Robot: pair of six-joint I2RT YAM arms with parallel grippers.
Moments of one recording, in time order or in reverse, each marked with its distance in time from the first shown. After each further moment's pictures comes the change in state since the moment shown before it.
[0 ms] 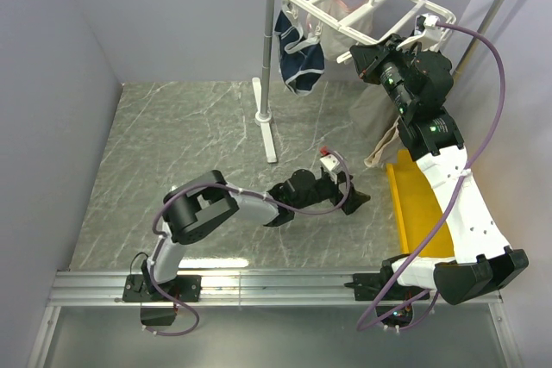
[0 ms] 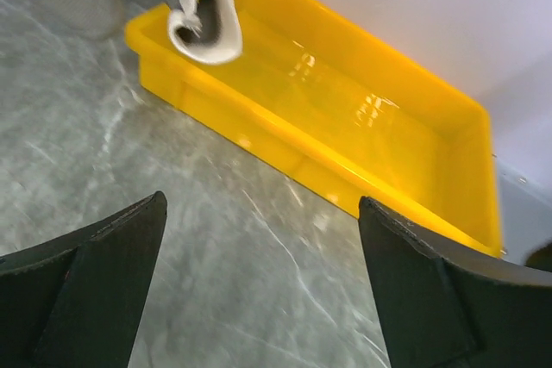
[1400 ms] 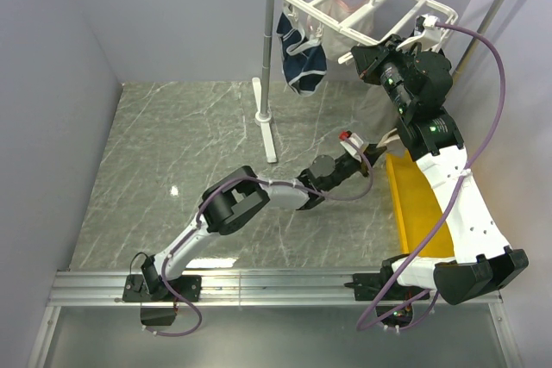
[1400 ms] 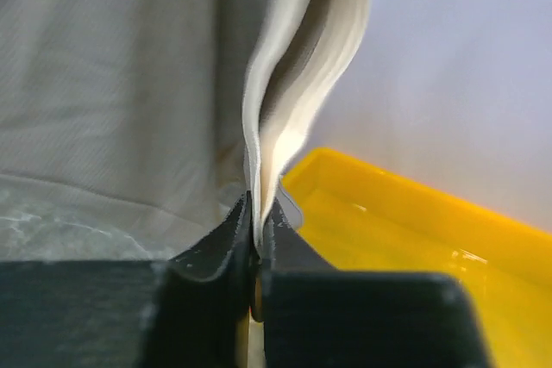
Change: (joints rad) left arm 0.024 0.377 0.534 0.189 -0.146 0.235; right arm 0.000 0.000 -0.002 -0.010 0.017 -0.016
